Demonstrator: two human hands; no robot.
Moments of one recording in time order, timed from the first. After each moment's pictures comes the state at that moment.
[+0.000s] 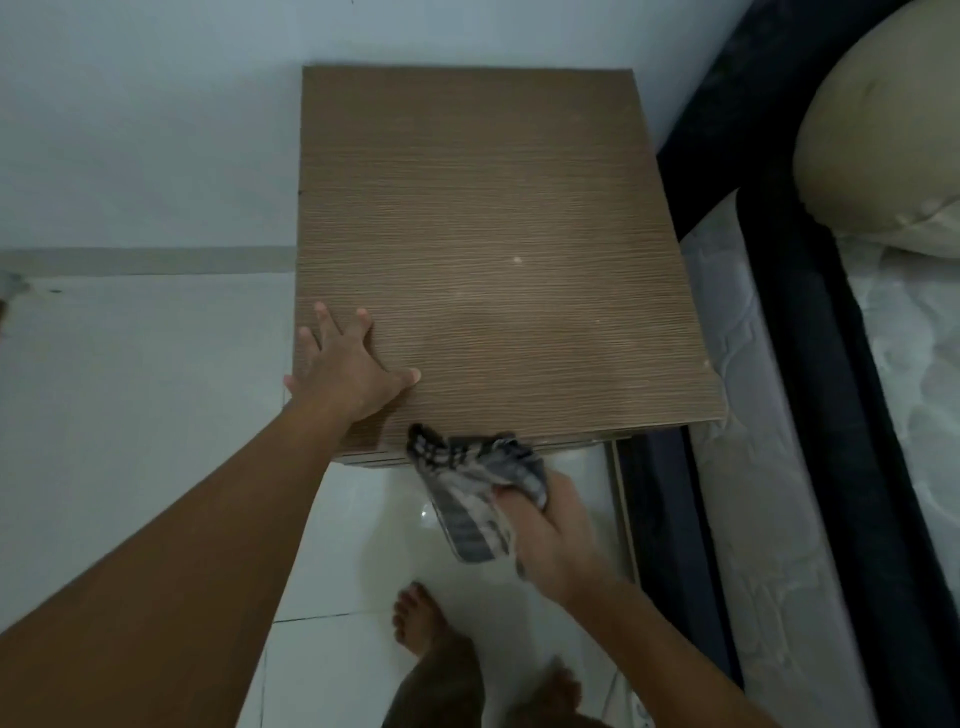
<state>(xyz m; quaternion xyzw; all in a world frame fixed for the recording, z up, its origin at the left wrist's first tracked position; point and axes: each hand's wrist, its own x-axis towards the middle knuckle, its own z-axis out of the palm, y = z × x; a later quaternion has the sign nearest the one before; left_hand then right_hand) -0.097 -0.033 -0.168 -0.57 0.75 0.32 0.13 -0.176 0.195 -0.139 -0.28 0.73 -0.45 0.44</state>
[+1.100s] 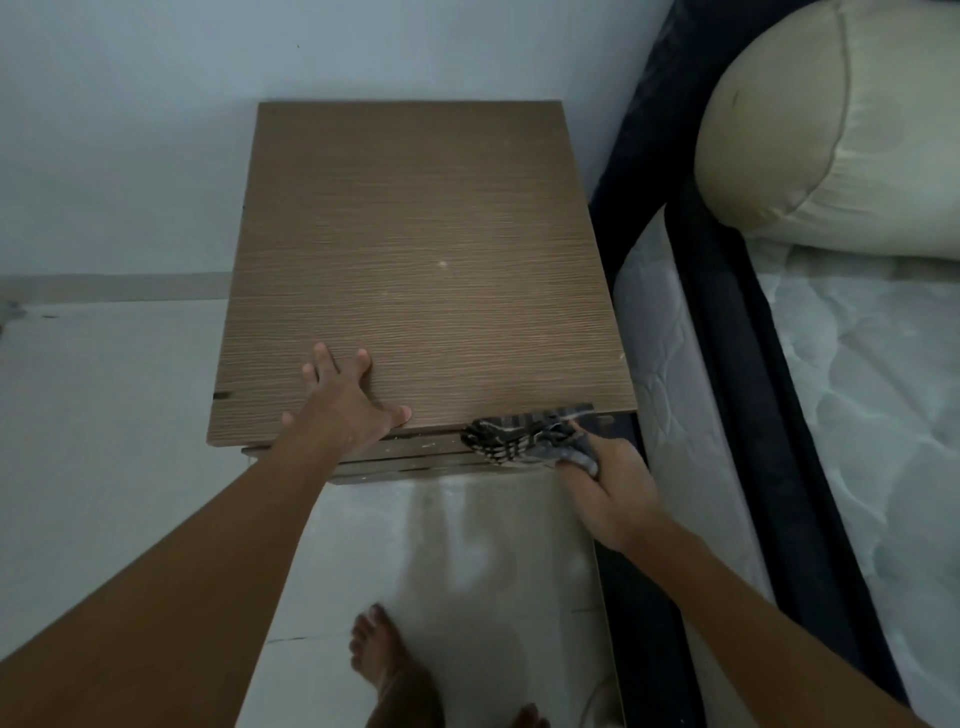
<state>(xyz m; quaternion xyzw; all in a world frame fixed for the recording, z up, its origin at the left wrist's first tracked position) -0.130 0.048 -0.178 -0.54 0.77 0.30 0.15 -0.302 0.282 -0.152 -0.41 0.78 -0.34 0.32</state>
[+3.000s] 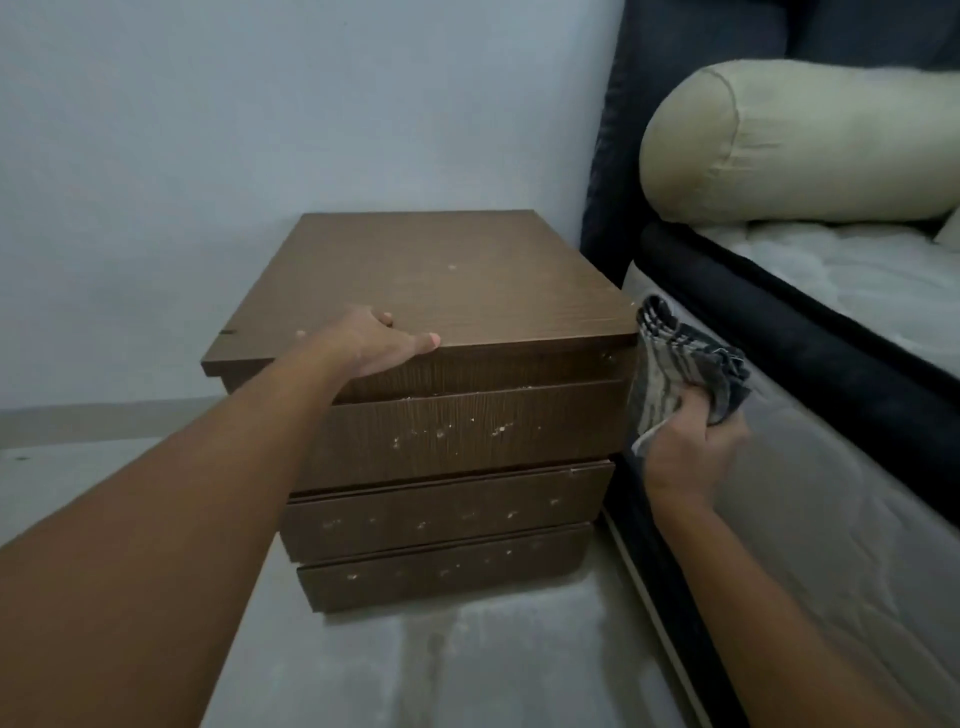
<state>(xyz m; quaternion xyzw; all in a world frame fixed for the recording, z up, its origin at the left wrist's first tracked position) -0.108 0.079 -0.211 -0.50 0.83 0.25 -0.09 -0.257 0.309 -0.283 -0.12 0.64 -0.75 -0.12</state>
